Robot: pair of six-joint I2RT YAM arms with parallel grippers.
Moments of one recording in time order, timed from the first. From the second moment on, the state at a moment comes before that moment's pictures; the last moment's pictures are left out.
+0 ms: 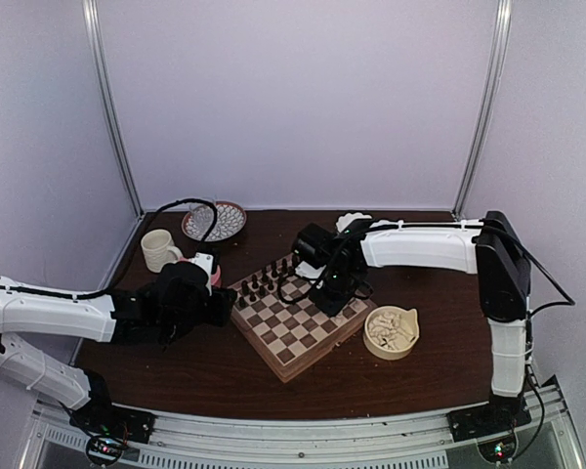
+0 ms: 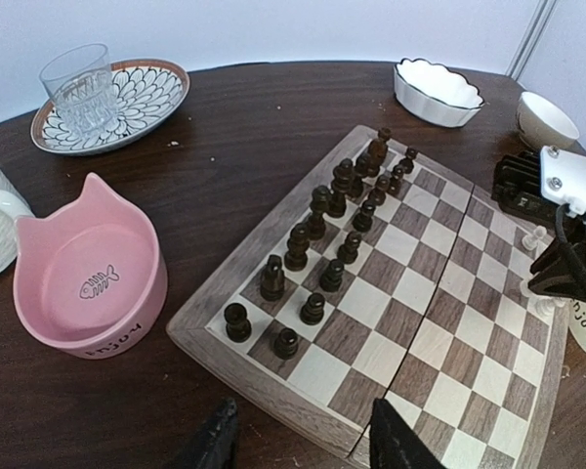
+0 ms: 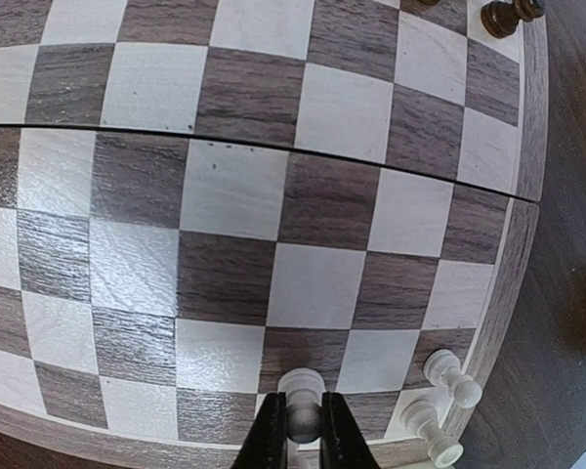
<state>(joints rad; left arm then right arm) -0.97 1.26 0.62 0.05 -0.49 -0.46 0.90 2.04 1.63 -0.90 0.20 0.05</state>
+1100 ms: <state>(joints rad) -0.97 1.27 0.63 0.05 -0.46 -0.46 0.89 2.07 1.63 -0.89 0.19 0.05</state>
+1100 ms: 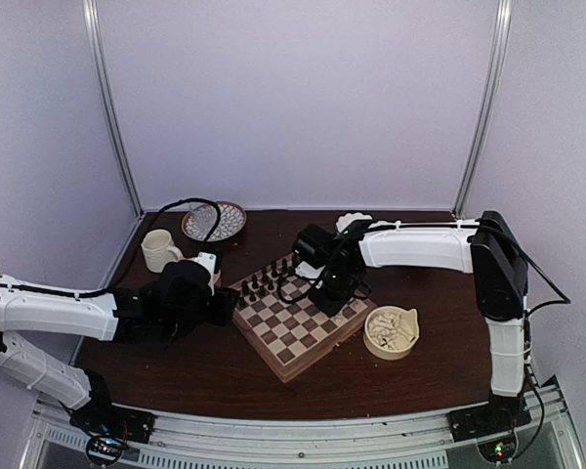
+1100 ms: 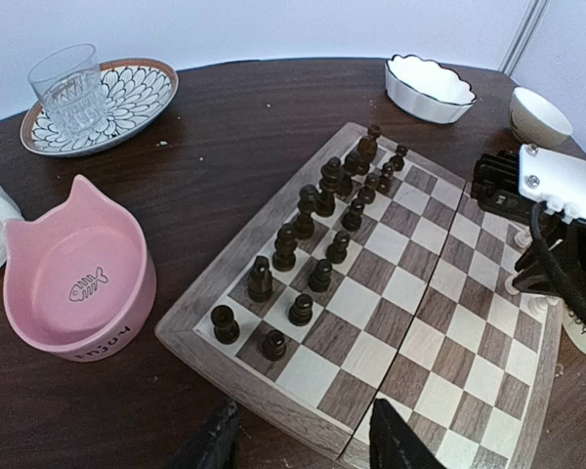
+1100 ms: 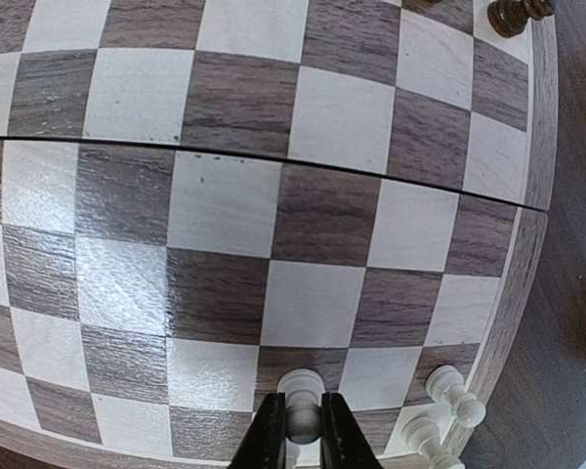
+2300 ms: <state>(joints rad) -0.97 1.28 0.68 0.02 -0.39 -0.39 0.89 1.72 1.41 -0.71 0.23 0.06</state>
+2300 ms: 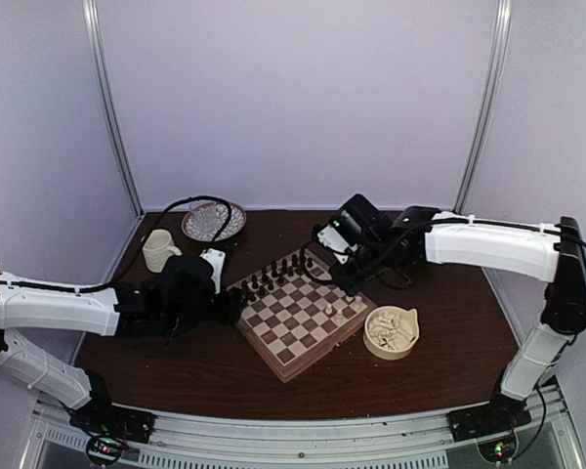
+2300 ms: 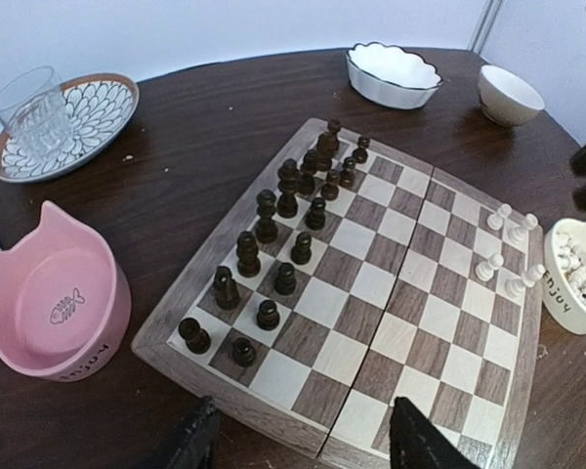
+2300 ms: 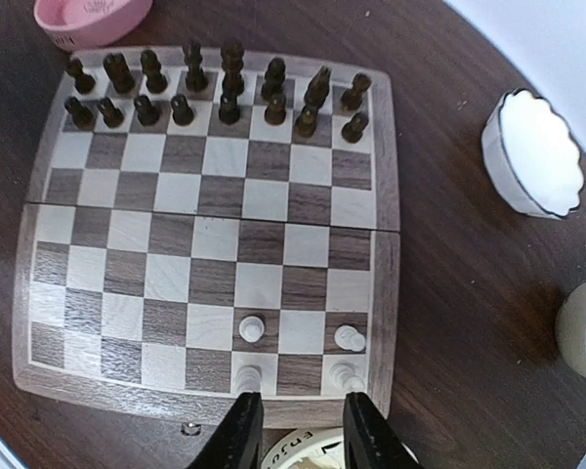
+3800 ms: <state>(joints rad) -0.97 1.30 0.66 0.14 -0.16 -0.32 0.86 1.45 0.79 -0.50 0.43 0.72</state>
